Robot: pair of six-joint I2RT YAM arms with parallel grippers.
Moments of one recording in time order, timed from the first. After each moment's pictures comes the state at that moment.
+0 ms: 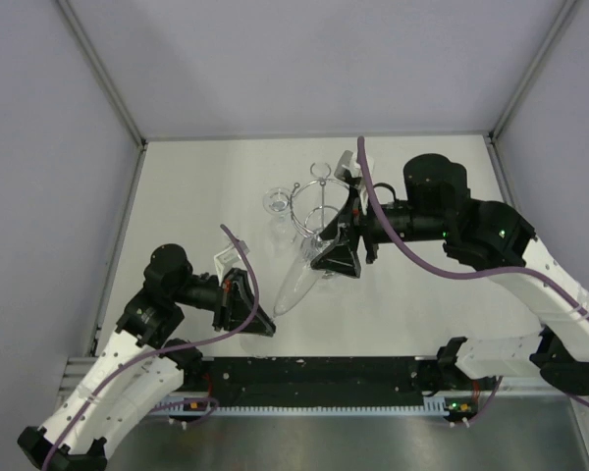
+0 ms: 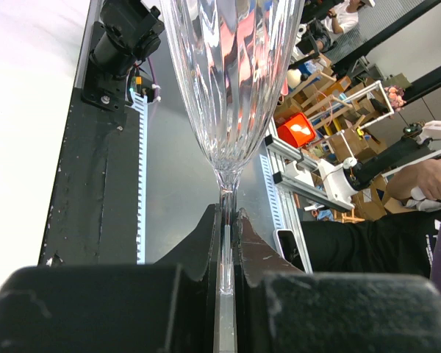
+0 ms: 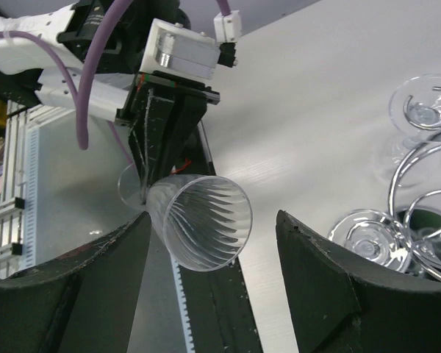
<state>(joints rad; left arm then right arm) -0.51 0.57 0.62 -0.20 1.29 -0.64 0.96 1.18 1.66 -0.82 -0.41 0.14</state>
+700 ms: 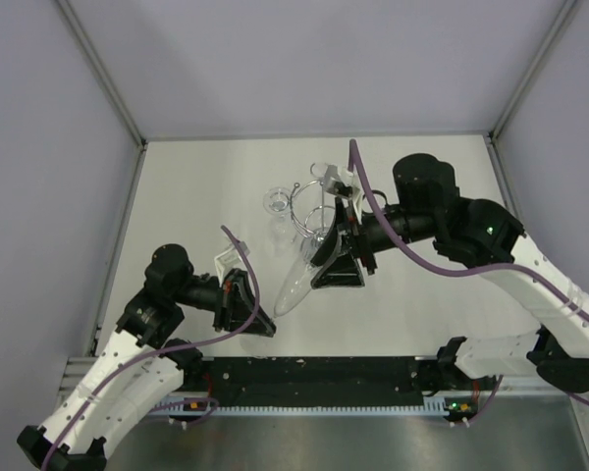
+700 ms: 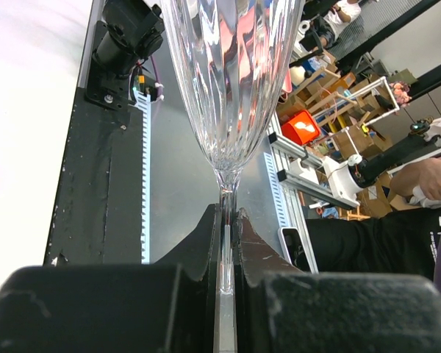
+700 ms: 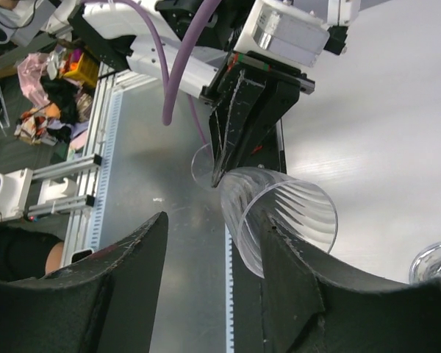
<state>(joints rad) -0.51 0.57 0.62 -0.21 1.29 -0.60 0.95 1.21 1.65 -0.81 -0.70 0.17</state>
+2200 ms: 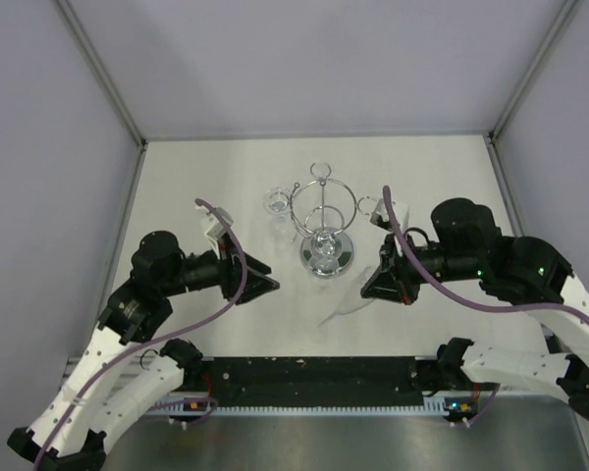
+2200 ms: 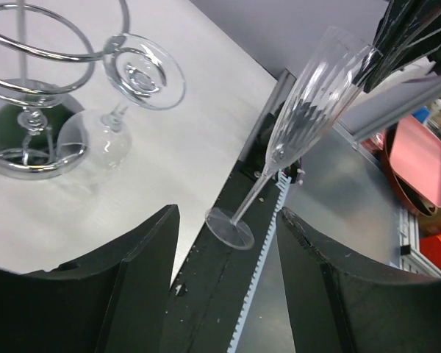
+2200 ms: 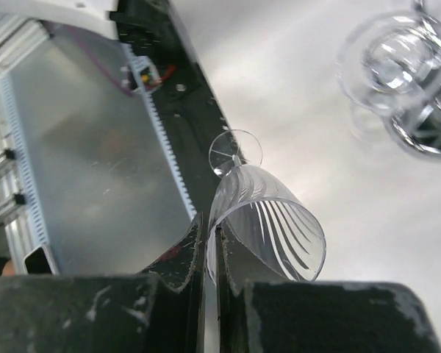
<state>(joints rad) -0.52 0.62 0.83 -0.42 0.75 -0.43 0.95 0.94 1.41 -1.02 -0.45 0.18</state>
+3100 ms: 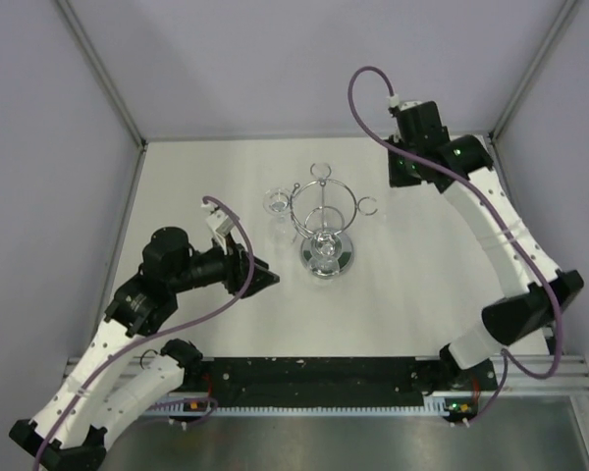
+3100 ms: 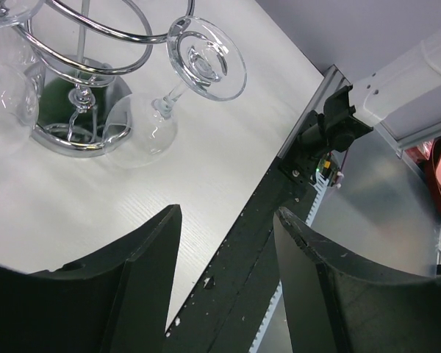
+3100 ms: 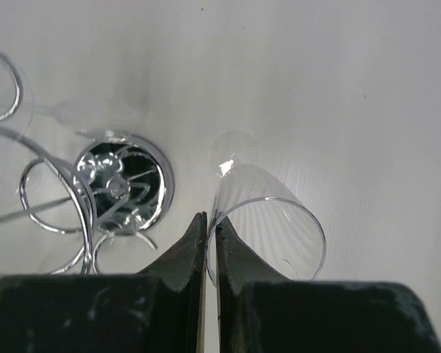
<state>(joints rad) -0.52 0.67 0.85 -0.49 0.60 -0.37 0.47 1.49 1.77 -1.08 0.22 0.22</state>
